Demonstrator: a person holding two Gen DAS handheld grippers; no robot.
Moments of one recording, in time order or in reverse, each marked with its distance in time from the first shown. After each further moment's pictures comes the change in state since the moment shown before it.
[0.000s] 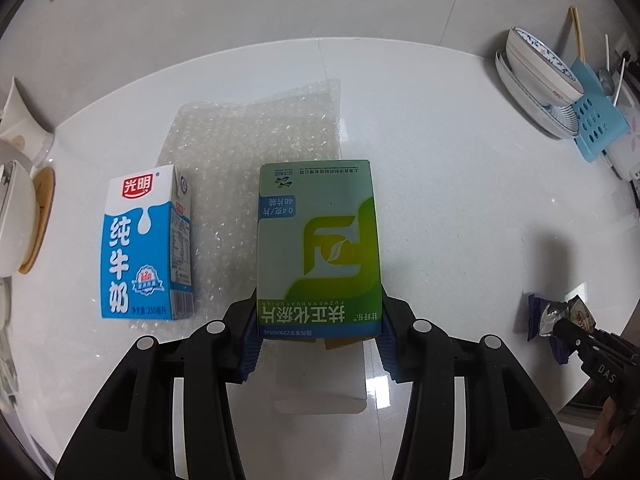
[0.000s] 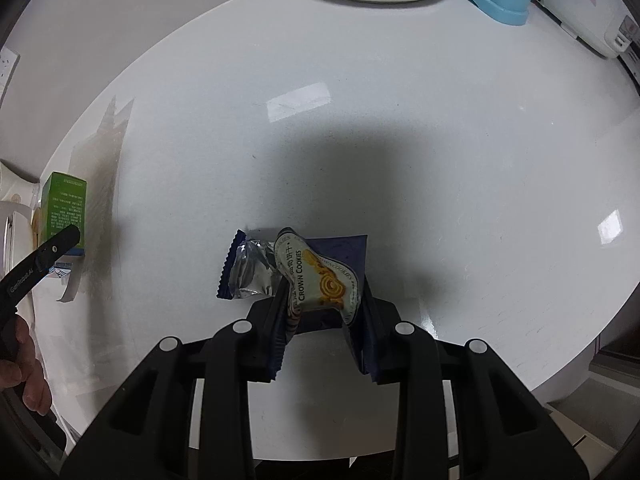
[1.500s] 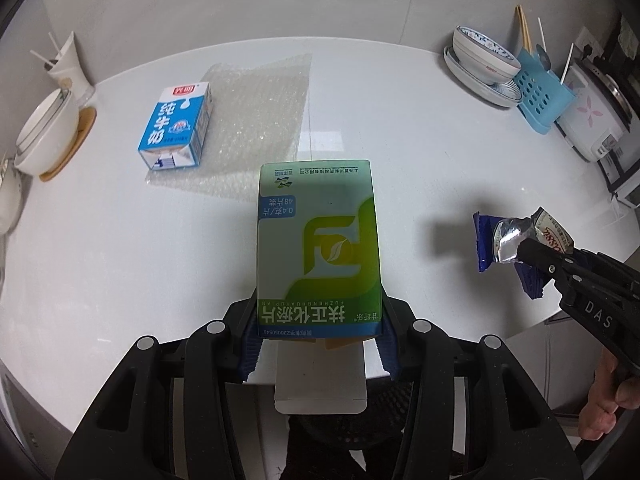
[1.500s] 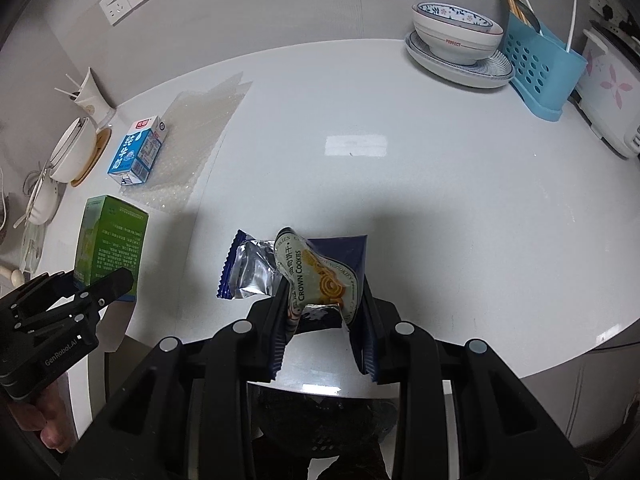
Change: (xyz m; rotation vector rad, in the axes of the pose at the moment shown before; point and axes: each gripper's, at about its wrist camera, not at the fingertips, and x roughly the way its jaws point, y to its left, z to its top) left arm -0.083 -0.038 -0.146 -0.078 -0.086 -0.020; right arm -0.078 0.020 -0.076 -0.339 -0.186 0.092
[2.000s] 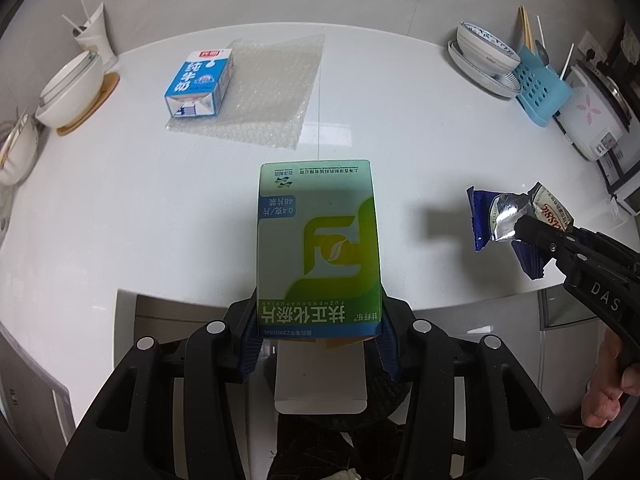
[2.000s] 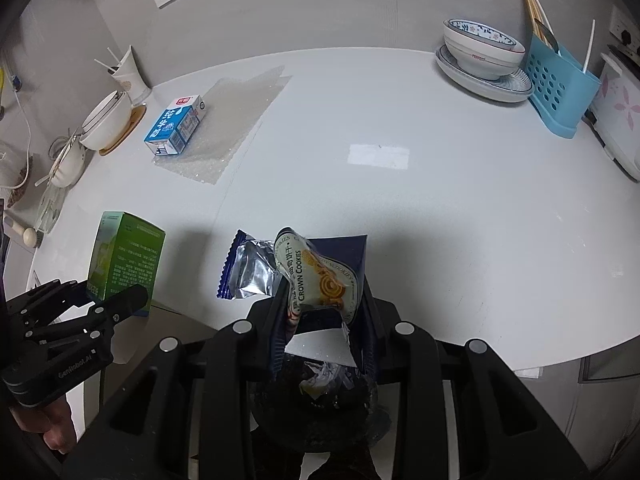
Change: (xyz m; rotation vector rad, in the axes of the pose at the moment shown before) left arm -0.018 -0.004 -0.057 -0.067 0.010 0.015; right arm -0.020 0.010 -0.035 -0.110 -0.036 0.057
